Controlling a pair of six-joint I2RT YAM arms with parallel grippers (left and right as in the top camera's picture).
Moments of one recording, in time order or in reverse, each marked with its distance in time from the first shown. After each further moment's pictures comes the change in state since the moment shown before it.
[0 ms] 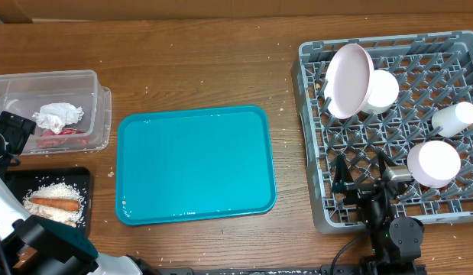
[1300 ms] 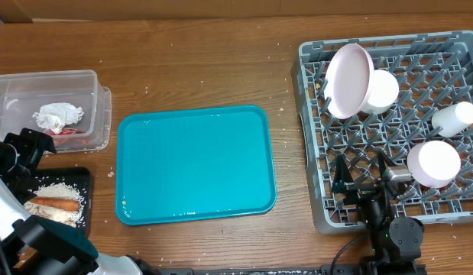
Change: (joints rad) left arm 0.000 0.000 0.000 -0.263 0.060 0.000; right arm 0.000 0.000 0.000 0.000 0.000 0.000
